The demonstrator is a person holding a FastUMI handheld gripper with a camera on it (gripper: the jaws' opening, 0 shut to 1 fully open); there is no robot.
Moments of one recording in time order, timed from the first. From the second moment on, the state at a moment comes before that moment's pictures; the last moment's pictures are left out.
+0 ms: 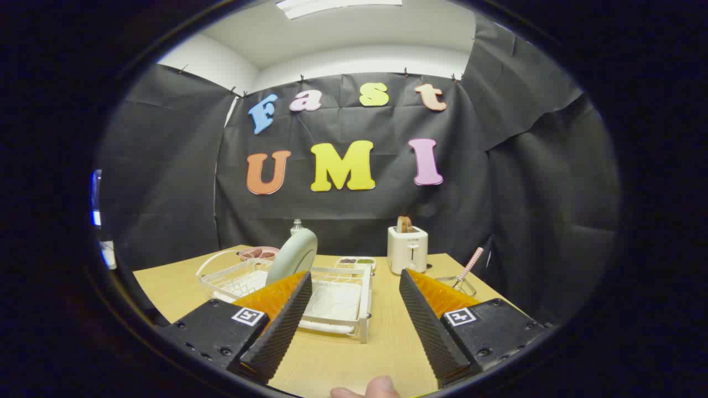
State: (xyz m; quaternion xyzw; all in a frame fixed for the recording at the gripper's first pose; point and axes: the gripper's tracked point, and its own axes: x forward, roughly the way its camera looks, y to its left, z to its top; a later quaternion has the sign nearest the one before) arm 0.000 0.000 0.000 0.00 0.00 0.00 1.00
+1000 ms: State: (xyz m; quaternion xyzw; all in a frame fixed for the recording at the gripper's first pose) arm 0.012 0.021 -0.008 0.00 0.01 -0.01 1.00
